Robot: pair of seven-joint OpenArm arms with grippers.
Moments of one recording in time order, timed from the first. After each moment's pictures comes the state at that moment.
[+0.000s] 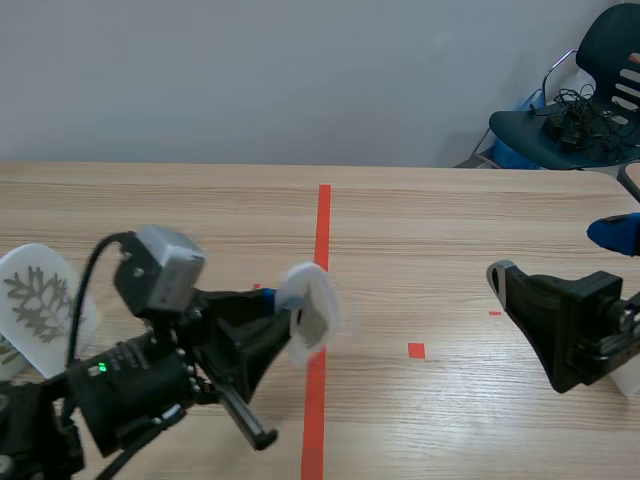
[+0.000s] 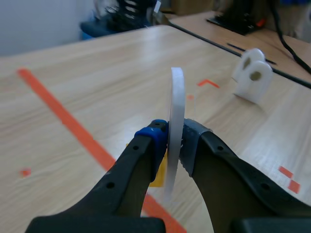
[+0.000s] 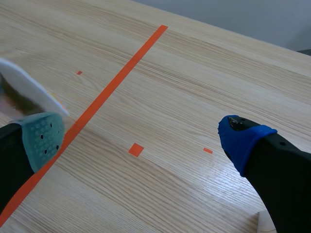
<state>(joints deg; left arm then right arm) 20.6 -14.3 10.7 90.8 -4.6 -36.9 -17.0 -39.1 21.9 19.0 118.7 24.7 32.0 -11.0</state>
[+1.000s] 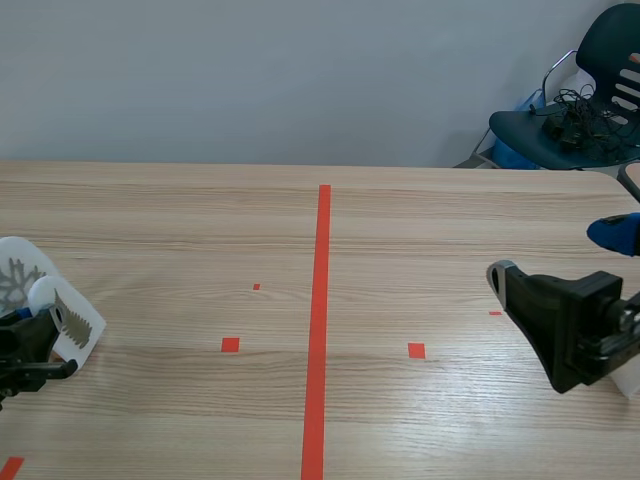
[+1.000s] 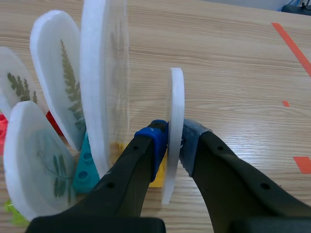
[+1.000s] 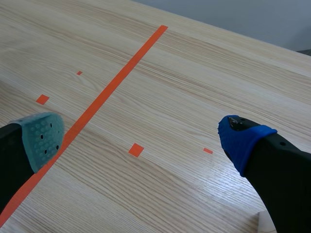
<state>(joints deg) 18.6 -16.5 -14.4 70.5 -16.2 -24.9 -17.8 -39.1 21.9 19.0 118.7 24.7 32.0 -11.0</state>
